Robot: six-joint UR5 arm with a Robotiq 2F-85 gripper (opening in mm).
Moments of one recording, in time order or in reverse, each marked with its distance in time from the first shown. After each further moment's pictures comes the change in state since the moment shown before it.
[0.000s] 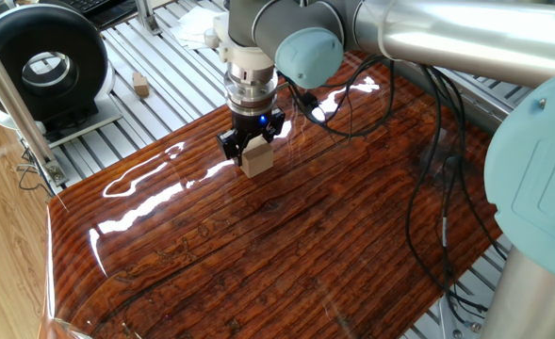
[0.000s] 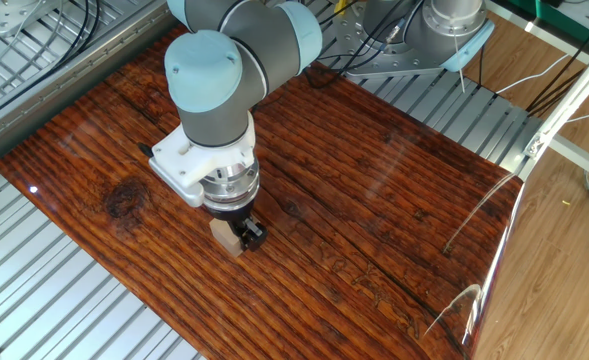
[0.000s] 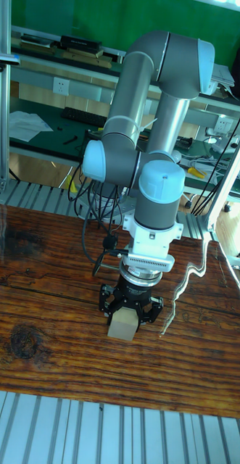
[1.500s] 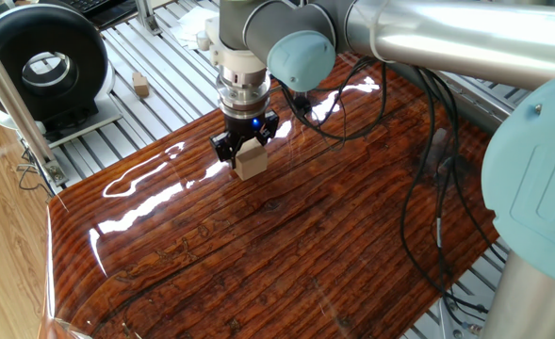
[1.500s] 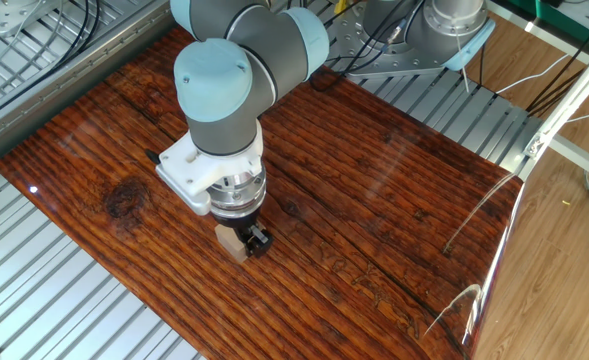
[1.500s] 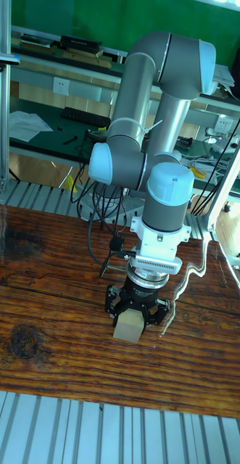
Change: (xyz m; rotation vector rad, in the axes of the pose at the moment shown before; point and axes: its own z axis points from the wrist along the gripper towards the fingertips) arm 0.000 0.013 0.001 0.004 -0.001 0.018
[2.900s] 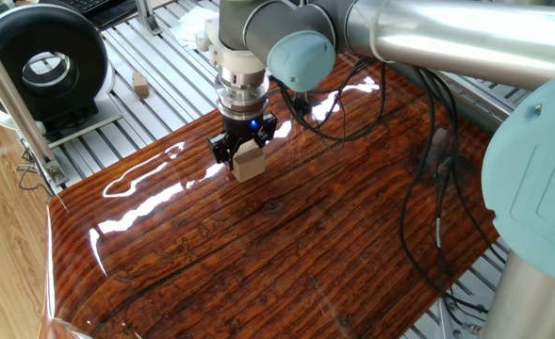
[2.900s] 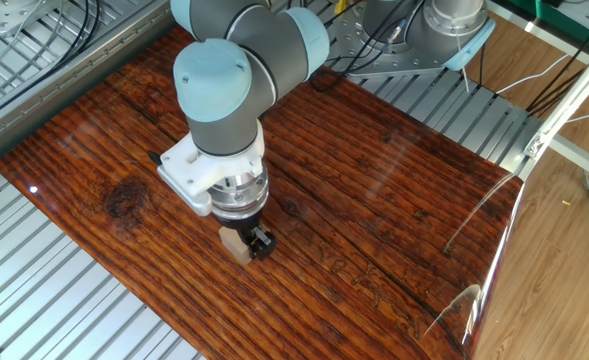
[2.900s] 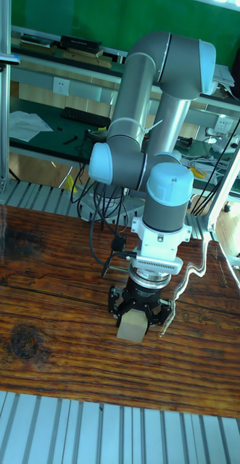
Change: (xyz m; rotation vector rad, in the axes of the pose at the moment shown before) arm 0.002 0.008 0.000 -0.023 0.007 0.010
